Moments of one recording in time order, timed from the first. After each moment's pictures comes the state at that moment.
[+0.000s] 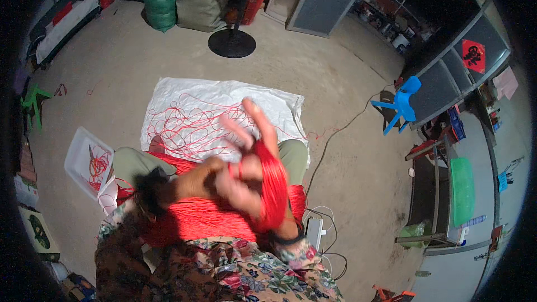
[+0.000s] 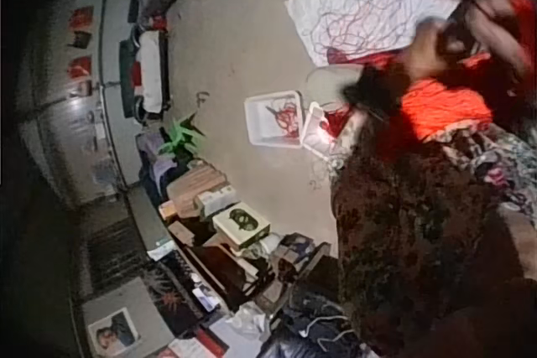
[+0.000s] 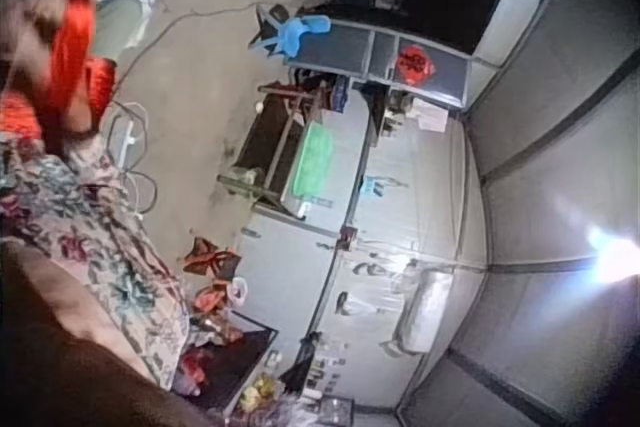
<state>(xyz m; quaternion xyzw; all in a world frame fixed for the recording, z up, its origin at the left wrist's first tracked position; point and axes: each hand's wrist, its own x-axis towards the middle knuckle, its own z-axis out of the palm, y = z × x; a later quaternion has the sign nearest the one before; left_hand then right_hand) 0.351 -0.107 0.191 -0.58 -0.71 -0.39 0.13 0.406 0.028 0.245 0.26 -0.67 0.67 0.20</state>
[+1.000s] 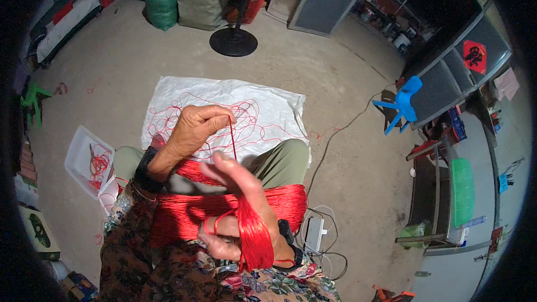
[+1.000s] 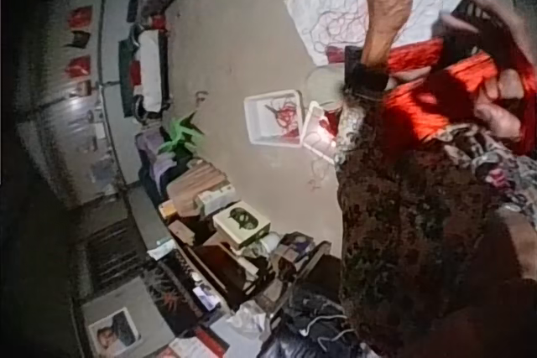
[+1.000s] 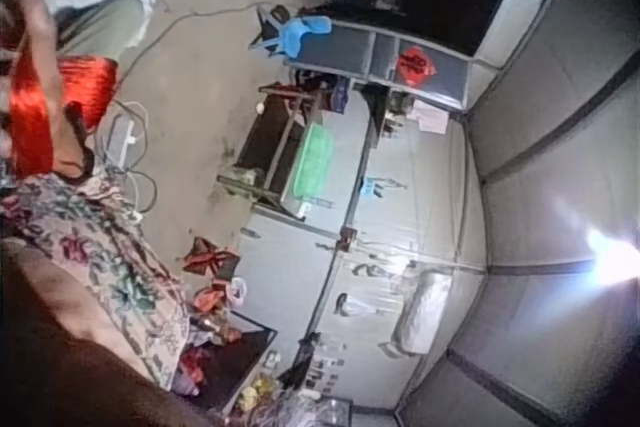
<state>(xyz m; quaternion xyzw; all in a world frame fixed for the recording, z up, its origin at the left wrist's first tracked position) 0.297 -0.127 0.193 -0.33 -0.68 -0.65 0.02 0.457 0.010 0.259 0.32 -0.66 0.65 0.17</state>
